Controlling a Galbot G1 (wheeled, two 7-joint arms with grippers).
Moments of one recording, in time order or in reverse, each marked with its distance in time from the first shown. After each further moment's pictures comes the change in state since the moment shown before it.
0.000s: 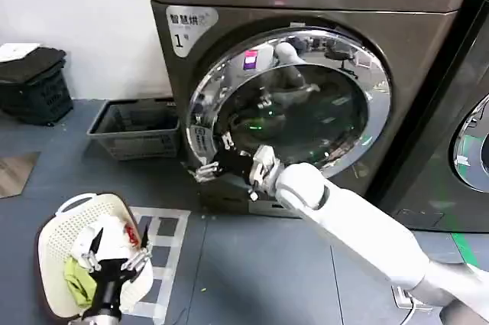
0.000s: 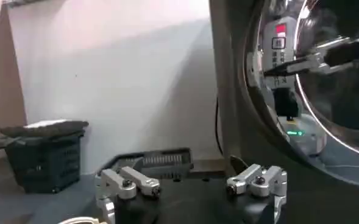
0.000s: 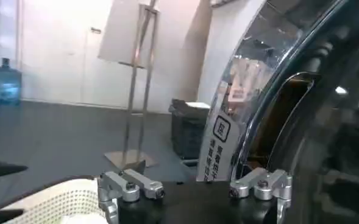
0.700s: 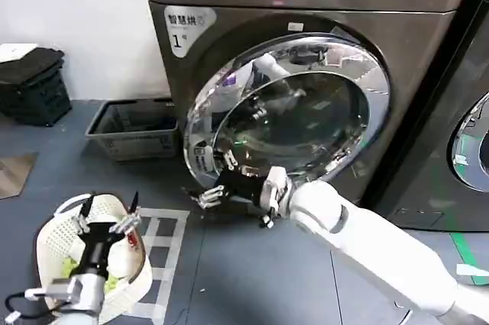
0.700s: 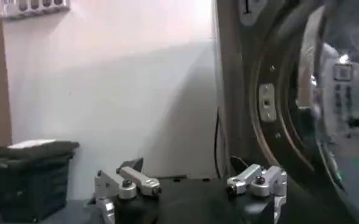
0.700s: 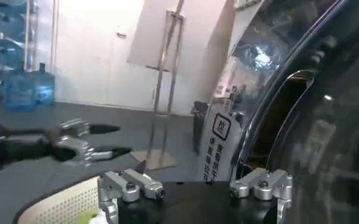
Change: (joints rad) left arm -0.199 0.112 -0.065 0.011 -0.137 0.098 0.052; right arm -0.092 -0.102 0.027 0.149 -0.003 0.027 -0.064
